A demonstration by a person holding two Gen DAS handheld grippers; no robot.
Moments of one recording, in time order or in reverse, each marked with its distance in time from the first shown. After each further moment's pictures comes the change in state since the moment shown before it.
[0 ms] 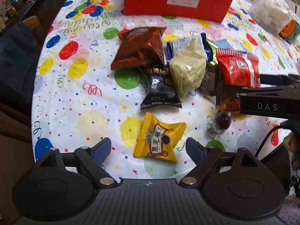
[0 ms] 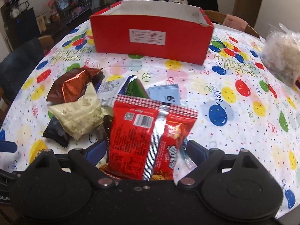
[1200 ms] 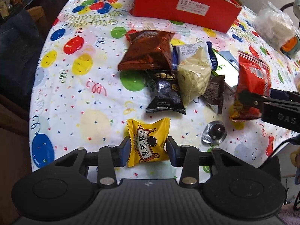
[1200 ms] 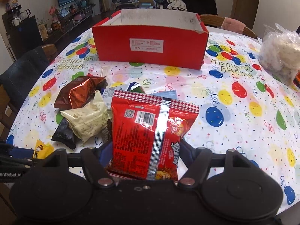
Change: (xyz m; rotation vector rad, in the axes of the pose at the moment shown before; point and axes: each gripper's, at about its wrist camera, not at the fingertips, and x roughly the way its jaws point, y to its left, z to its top) left arm -0.006 0.017 0.003 -0.096 -0.024 -0.048; right arm -0.027 -0.013 0.000 0.054 -0.048 0.040
